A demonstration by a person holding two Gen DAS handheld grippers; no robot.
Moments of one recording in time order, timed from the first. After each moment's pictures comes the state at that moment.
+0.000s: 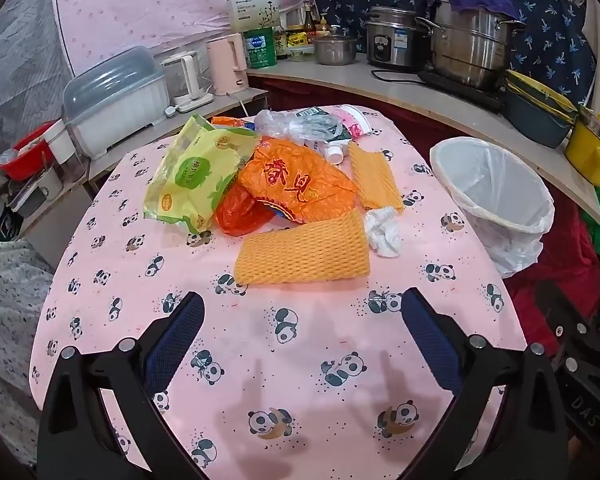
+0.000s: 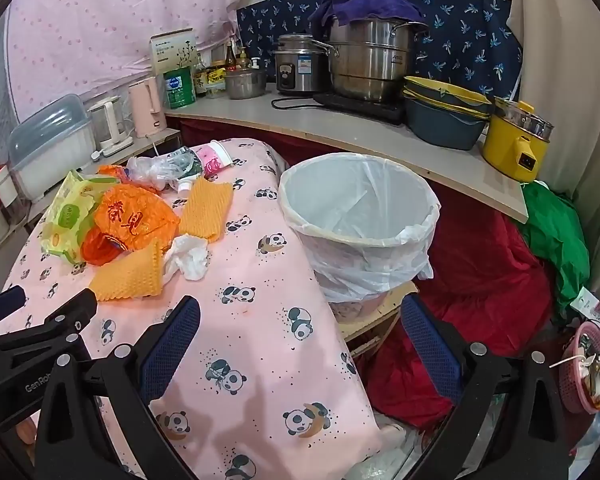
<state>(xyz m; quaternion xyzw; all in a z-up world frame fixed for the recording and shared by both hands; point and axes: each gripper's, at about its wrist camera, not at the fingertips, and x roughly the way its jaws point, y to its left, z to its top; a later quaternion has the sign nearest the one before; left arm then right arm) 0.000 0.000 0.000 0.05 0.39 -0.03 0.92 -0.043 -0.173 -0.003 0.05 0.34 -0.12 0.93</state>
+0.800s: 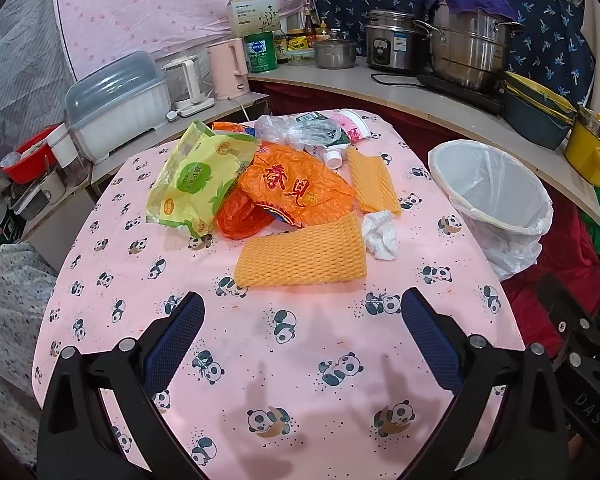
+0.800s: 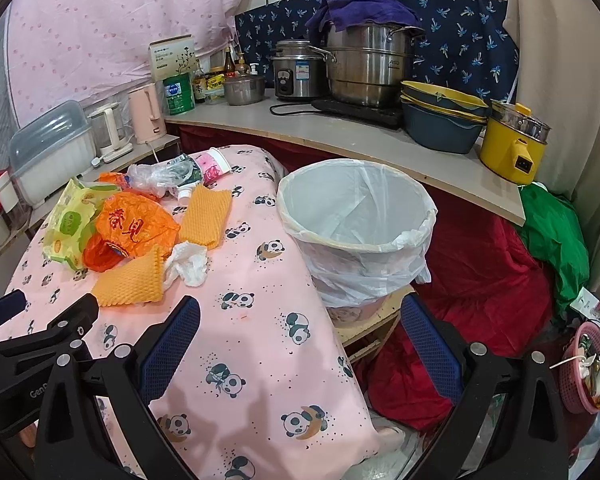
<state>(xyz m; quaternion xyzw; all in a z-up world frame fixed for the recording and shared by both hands) -0.005 -0.004 0.004 0.05 0.38 -0.02 0.92 -0.046 -0.174 0.002 0.05 0.33 -0.12 0.93</state>
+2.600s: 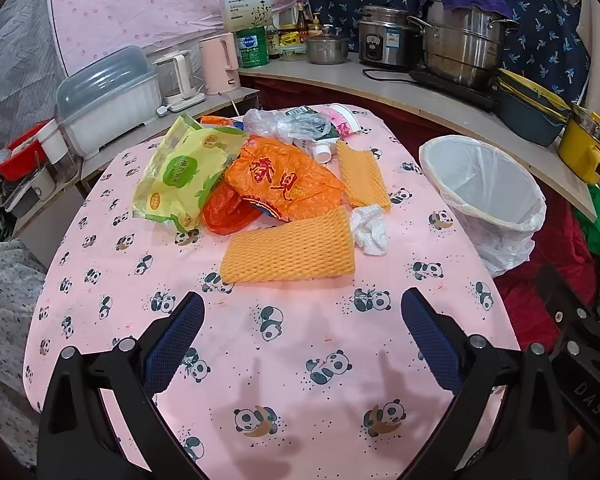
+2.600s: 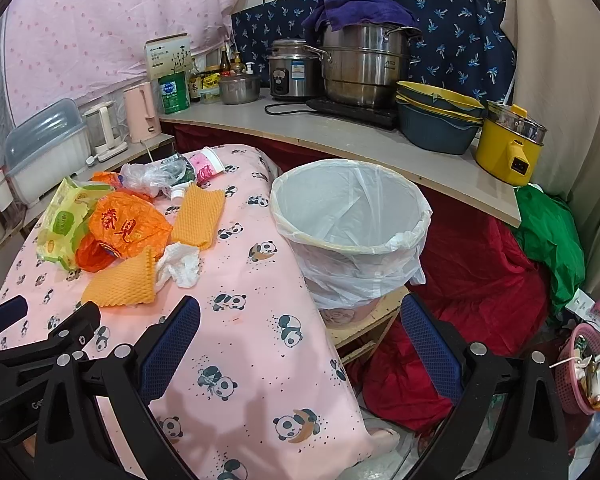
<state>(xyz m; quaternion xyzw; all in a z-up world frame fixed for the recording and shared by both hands) -0.002 -0.008 -0.001 0.05 0.39 -0.04 0.92 -0.045 -0.178 0.002 0.05 0.33 -0.13 0.93</state>
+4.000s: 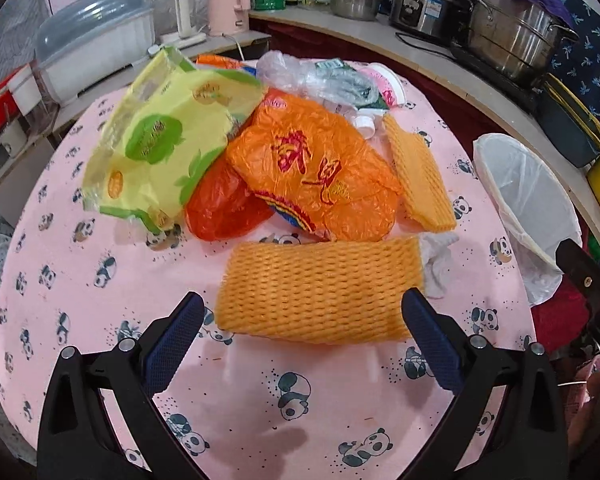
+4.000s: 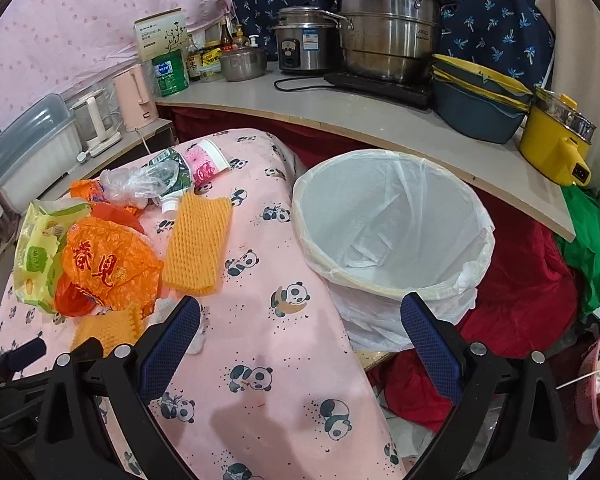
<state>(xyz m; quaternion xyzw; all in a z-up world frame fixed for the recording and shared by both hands) 0.104 0.030 -0.051 -0.02 0.48 -0.04 0.87 0.070 -0.182 -0.018 0.08 0.39 -0.11 0.91</state>
